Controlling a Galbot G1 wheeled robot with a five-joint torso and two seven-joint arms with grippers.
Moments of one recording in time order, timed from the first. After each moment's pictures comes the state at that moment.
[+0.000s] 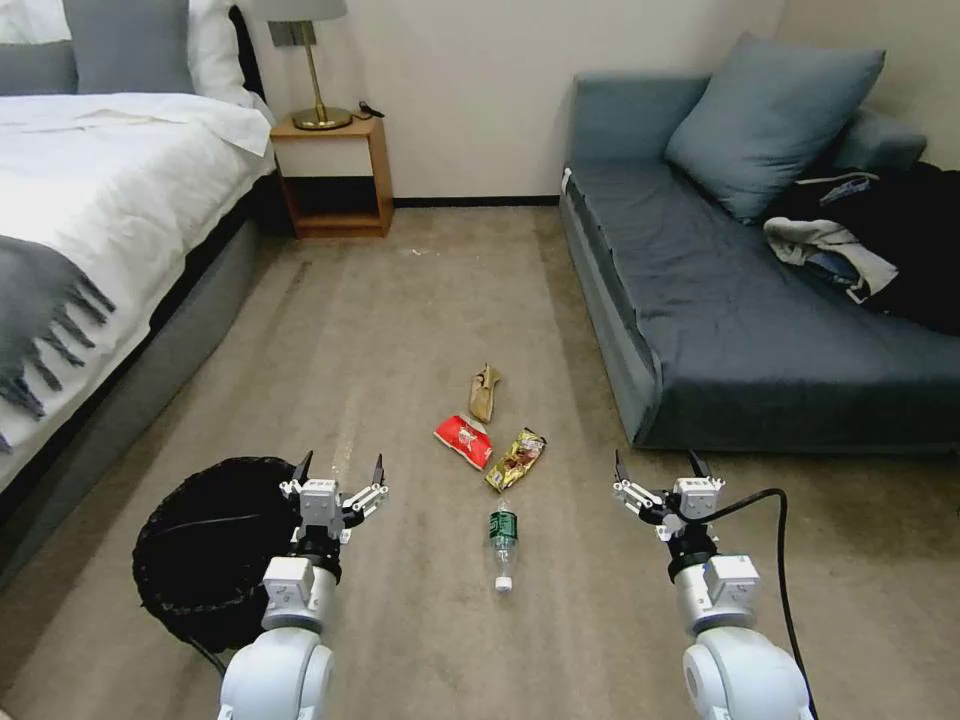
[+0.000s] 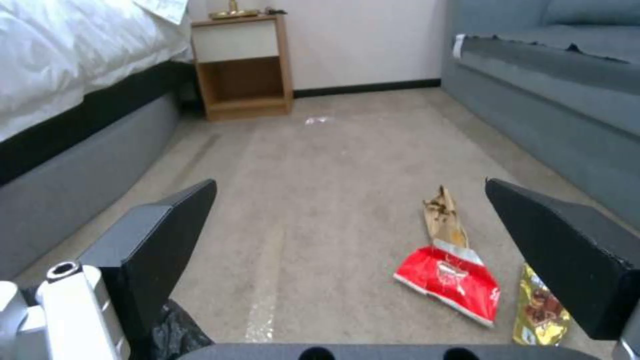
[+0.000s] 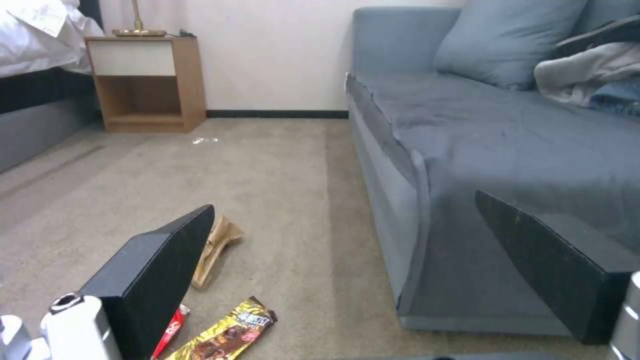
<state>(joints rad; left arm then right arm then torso) 1.55 -1.50 -0.55 -2.00 0.00 0.00 0.00 -1.55 1.50 0.55 2.00 0.00 0.00 0.00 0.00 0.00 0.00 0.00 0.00</state>
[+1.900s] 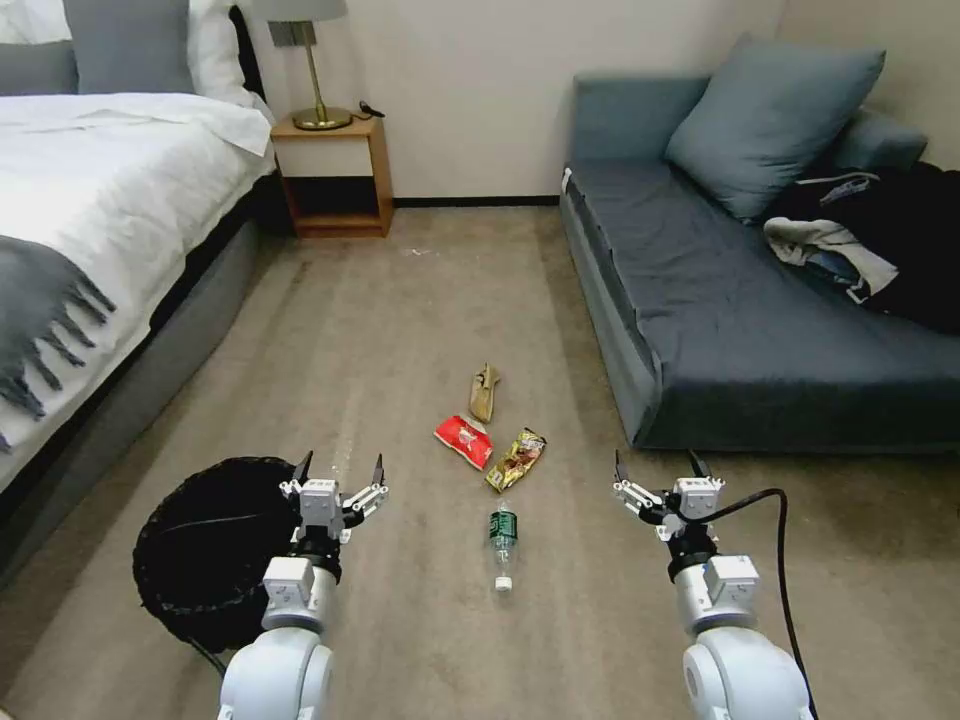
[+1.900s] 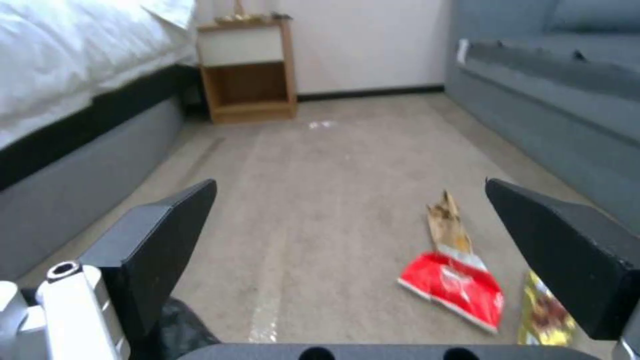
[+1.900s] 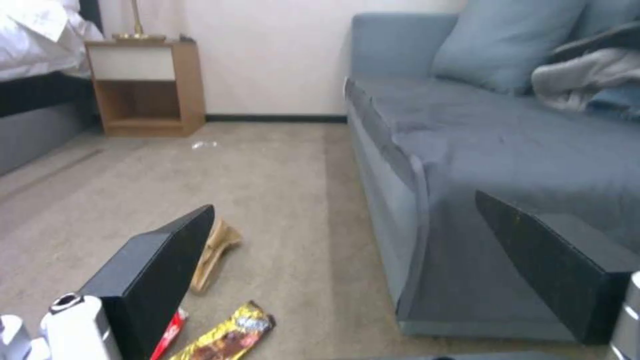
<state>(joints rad) 1.57 -1.51 -0.57 -2.00 -0.02 -0.04 0.00 -1.56 1.51 0.54 2.00 -0.02 0.04 0.02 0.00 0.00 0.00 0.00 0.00</state>
